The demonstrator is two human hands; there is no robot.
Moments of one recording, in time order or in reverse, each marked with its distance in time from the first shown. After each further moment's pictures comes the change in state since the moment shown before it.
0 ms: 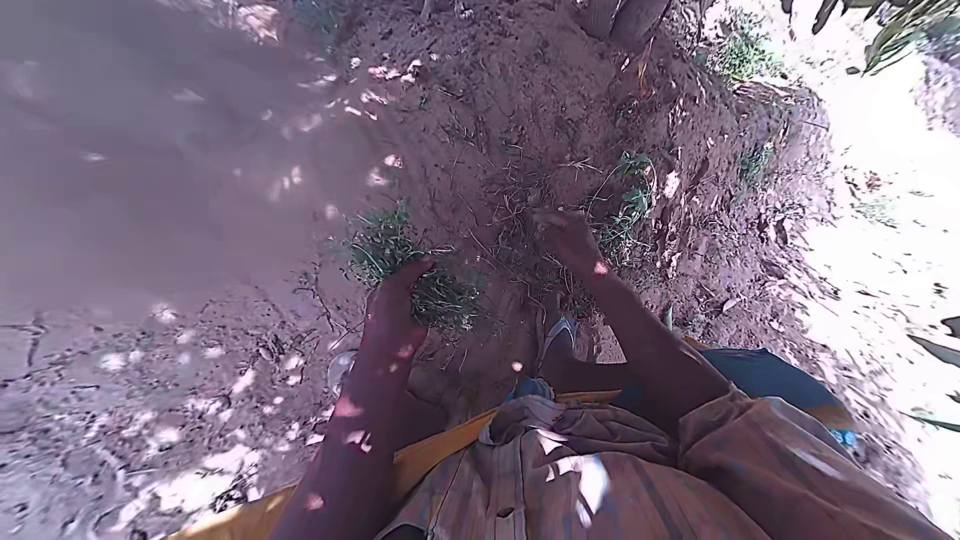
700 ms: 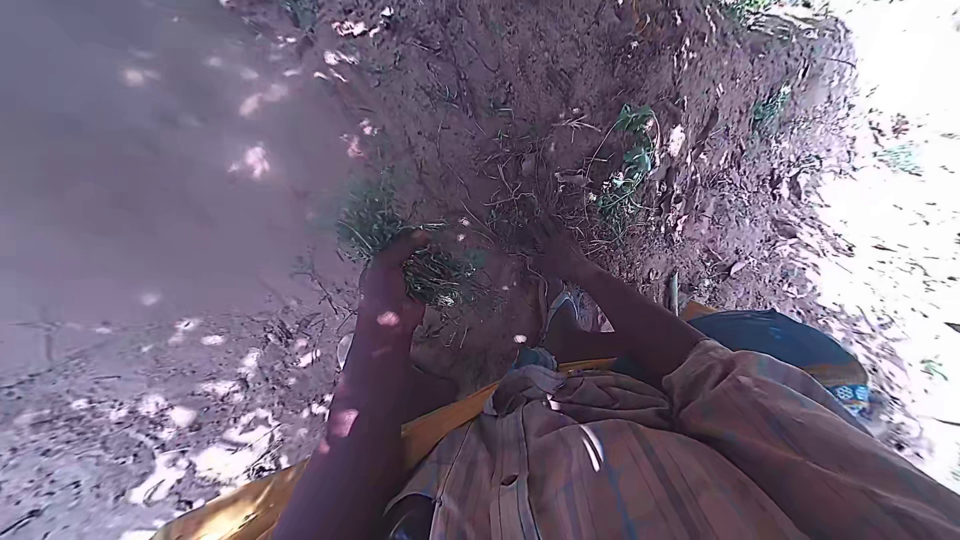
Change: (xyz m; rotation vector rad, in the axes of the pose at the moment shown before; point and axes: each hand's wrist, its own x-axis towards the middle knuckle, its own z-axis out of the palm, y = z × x) left_hand 0.001 -0.001 -0.001 0.034 -0.076 0.036; right_hand 0.001 0.085 0.036 -0.658 -0.220 0.063
